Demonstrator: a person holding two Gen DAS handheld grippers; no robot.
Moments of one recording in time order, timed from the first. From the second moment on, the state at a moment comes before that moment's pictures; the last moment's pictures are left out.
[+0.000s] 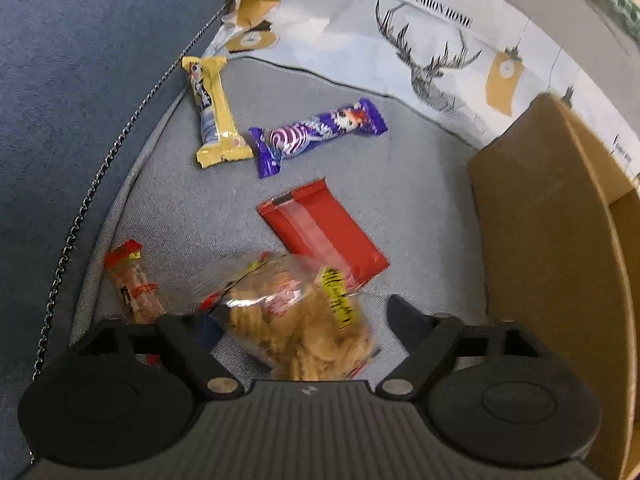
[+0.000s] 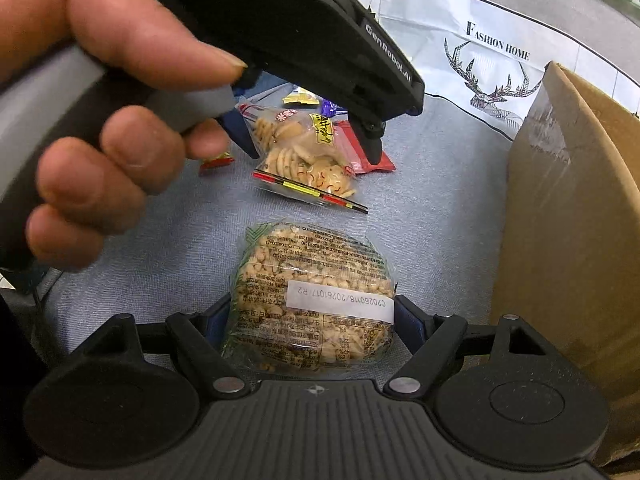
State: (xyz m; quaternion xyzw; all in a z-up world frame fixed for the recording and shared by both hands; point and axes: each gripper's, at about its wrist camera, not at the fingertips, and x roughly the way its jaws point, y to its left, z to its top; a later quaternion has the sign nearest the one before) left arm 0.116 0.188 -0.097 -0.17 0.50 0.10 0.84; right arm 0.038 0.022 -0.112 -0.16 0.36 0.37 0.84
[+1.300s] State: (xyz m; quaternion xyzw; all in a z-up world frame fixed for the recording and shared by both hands) left arm 0.052 0.170 0.026 -0.17 0.31 0.05 0.93; right arm 0.030 -0.072 0.044 -0.04 0.17 0.31 0.94
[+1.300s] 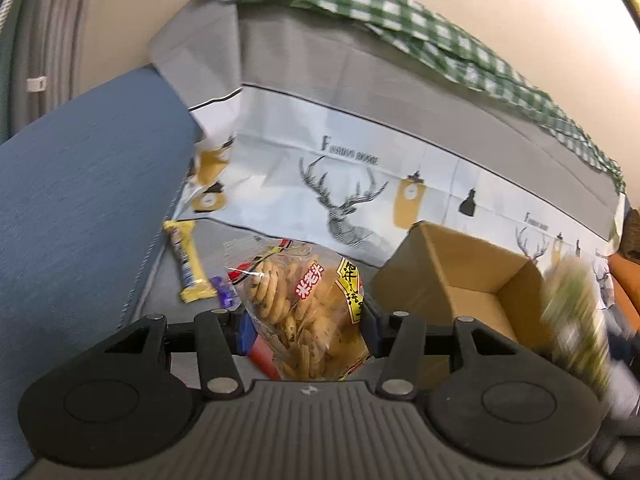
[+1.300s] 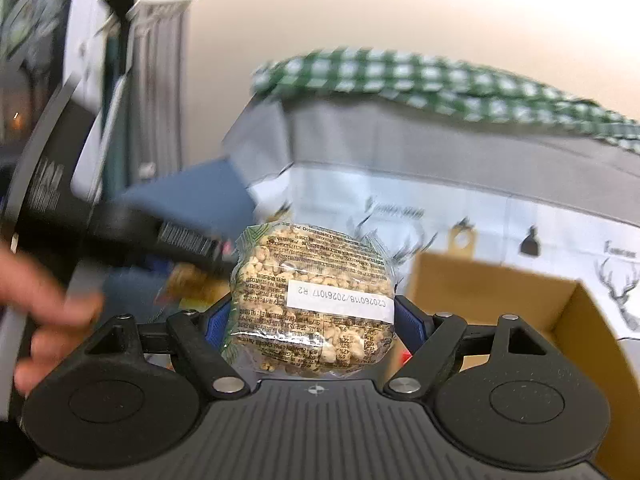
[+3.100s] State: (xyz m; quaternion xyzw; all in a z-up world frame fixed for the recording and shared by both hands) left arm 0.131 0.015 0.006 -0.13 0.24 -0.12 0.95; right arm 0.150 -0.203 -0.002 -0.02 0.23 0.15 0.96
